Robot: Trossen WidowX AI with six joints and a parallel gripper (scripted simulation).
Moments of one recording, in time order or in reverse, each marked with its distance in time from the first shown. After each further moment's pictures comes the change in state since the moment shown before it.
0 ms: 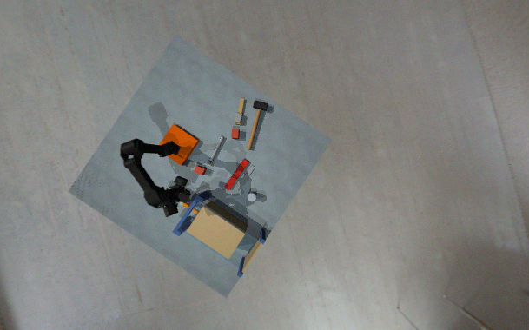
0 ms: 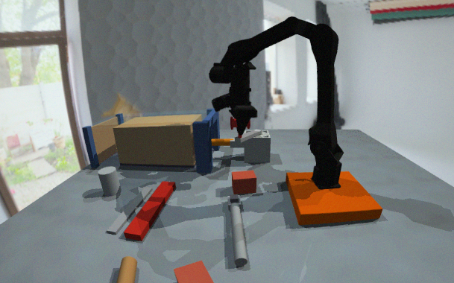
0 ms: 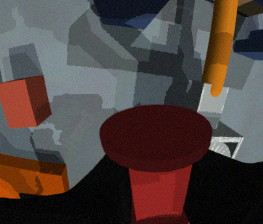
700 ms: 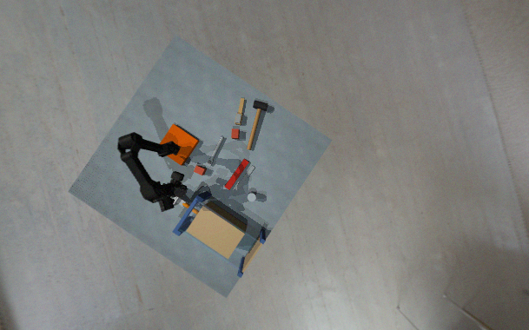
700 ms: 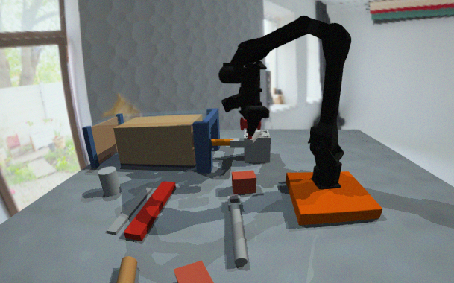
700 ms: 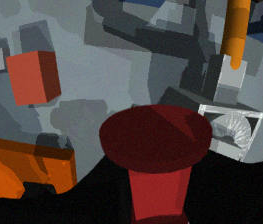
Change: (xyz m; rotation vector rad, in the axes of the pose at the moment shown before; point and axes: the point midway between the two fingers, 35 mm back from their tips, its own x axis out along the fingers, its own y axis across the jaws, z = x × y) arm -0.001 0.020 -0.028 0.002 0.005 0.021
